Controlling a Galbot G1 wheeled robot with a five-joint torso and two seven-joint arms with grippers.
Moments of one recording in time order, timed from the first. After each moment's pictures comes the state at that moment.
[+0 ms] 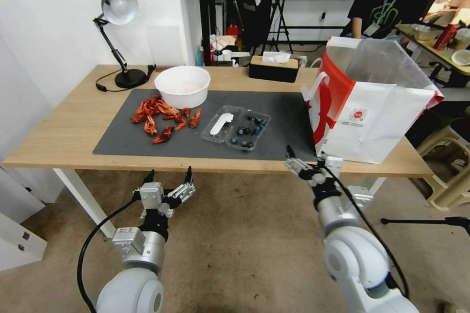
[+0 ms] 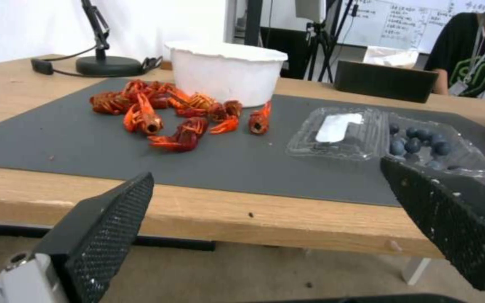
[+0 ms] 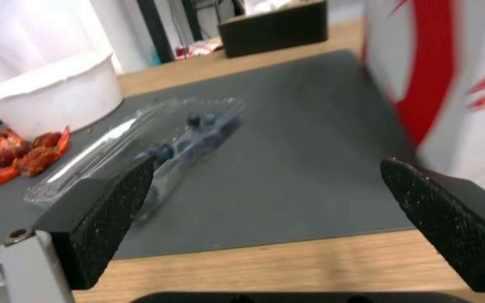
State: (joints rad) left arm 1.66 -1.54 -0.47 -2.24 -0.17 0.11 -0.05; right arm -1.32 1.35 0.28 2.14 0.44 -0.35 0.37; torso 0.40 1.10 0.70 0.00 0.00
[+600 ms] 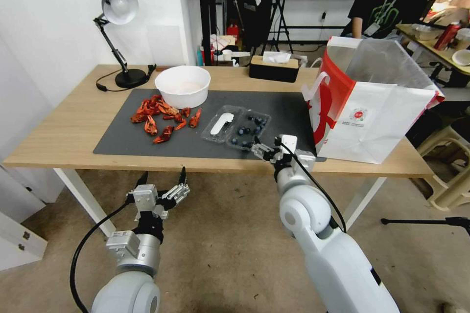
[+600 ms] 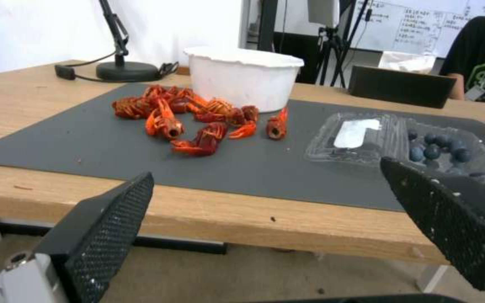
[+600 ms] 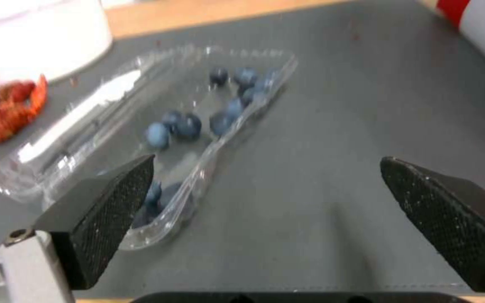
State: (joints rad) left arm 1.67 -1.55 -0.49 -2.24 -0.17 0.09 -0.06; right arm -0.98 1.36 0.08 1.95 0.60 -0.57 0.64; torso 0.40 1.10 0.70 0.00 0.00
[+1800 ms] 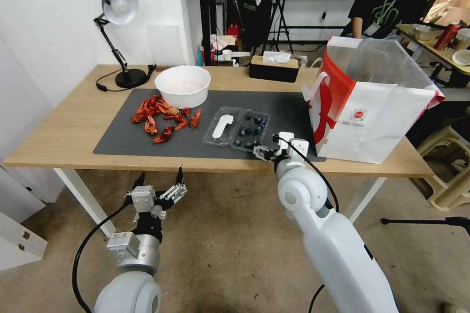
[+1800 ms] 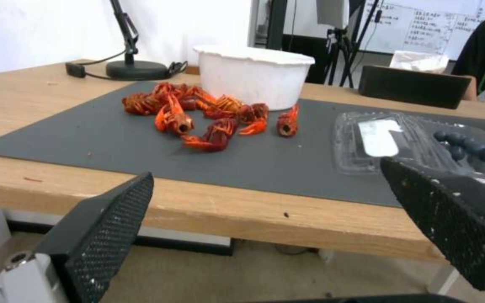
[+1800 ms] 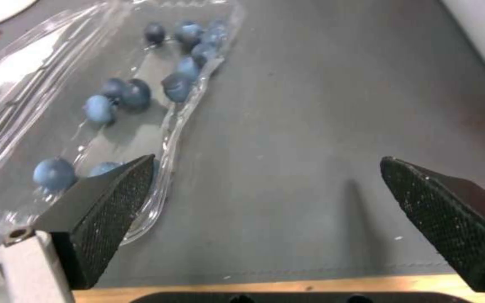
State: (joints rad) left arm 1.66 -1.55 -0.49 -2.21 -0.17 0.06 -0.08; right arm -0.93 1.34 0.12 1.95 0.74 -0.73 0.77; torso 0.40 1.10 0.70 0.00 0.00
